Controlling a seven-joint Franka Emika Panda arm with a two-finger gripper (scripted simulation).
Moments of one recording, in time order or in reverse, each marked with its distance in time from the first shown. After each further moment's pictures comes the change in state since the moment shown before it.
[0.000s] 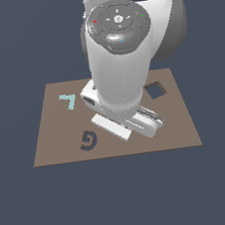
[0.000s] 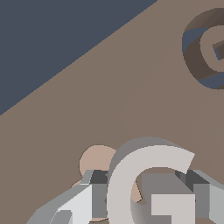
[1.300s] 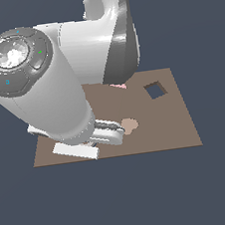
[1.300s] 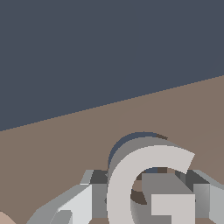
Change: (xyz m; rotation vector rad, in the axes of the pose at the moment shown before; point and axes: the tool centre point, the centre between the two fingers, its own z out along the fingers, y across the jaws) arm 0.091 0.057 -0.004 0.000 0.000 -0.385
